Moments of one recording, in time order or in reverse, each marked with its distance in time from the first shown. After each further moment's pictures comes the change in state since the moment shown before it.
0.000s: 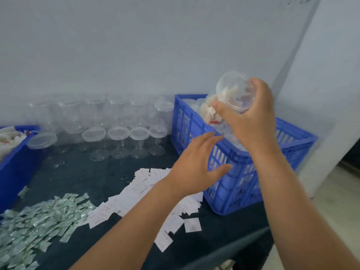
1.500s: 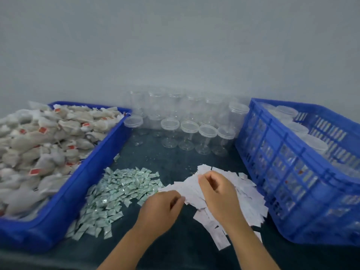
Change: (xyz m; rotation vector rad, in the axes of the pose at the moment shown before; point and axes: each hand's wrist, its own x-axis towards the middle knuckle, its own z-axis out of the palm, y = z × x) left_hand -0.226 -0.107 -0.062 0.259 0.110 -0.721; right_hand -0.197 -0.023 0.138 0.345 -0.759 0.220
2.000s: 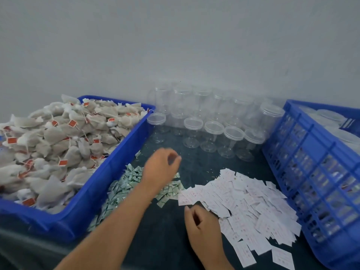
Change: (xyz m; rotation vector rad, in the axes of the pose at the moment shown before) left_hand 0.094 -0.058 -0.063 0.049 0.262 -0.151; right_hand -0.033 0.059 0.119 -0.056 -0.097 -0.010
